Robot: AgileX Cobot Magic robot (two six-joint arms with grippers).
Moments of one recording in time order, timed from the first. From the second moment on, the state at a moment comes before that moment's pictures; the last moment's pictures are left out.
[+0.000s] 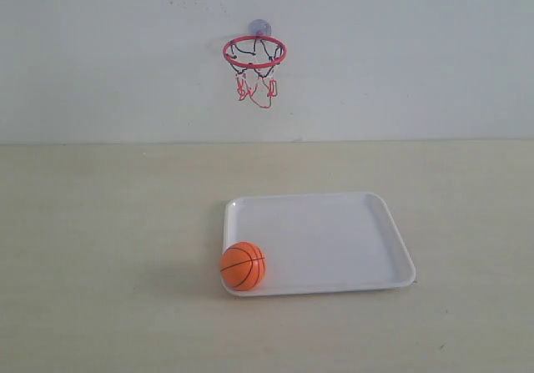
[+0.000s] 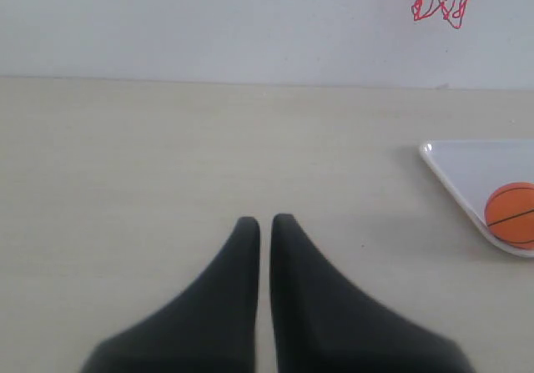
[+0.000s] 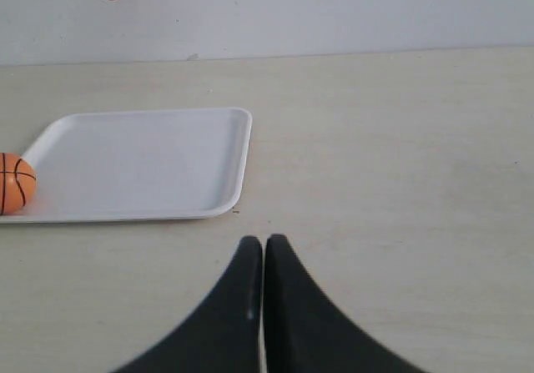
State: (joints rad) left arm -0.04 0.00 0.00 -0.11 0.30 0.04; right arm 0.16 0.00 0.00 0.11 0.35 0.00
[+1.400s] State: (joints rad) left arm -0.04 0.00 0.00 -0.11 0.30 0.04; right arm 0.16 0.81 -0.64 0.15 0.14 -0.11
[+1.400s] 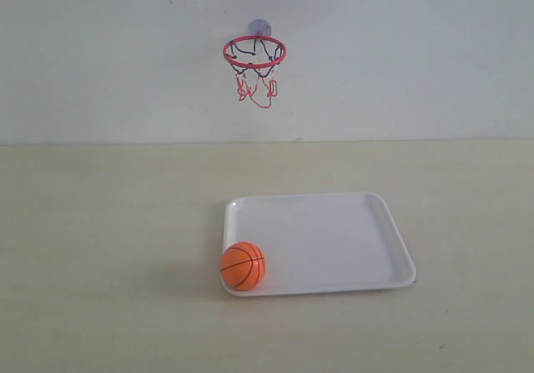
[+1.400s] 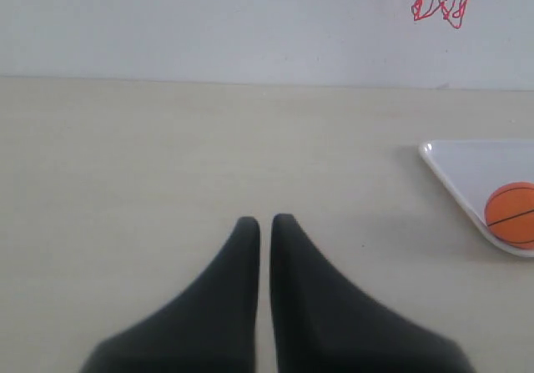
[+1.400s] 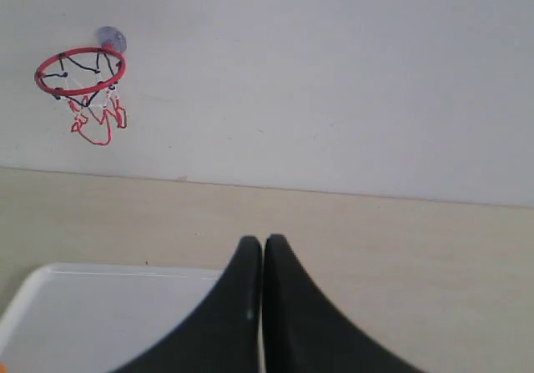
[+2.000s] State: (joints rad) left arm -0.04 0.00 0.00 -0.11 0.30 0.04; right arm 0.16 1.03 -0.64 0.26 0.22 -0.01
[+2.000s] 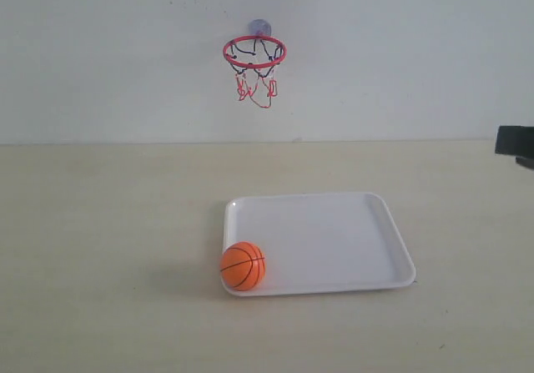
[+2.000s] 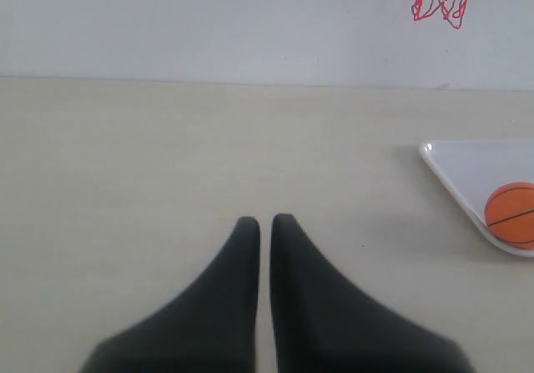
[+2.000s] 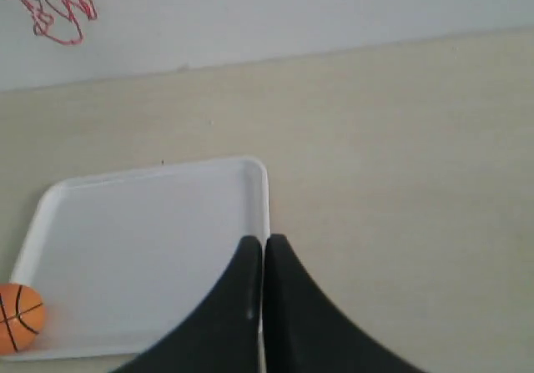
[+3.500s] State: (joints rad) left arm -0.04 0.00 0.00 -0.11 0.30 0.04; right arm 0.69 1.92 -1.21 0.37 0.33 -0.11
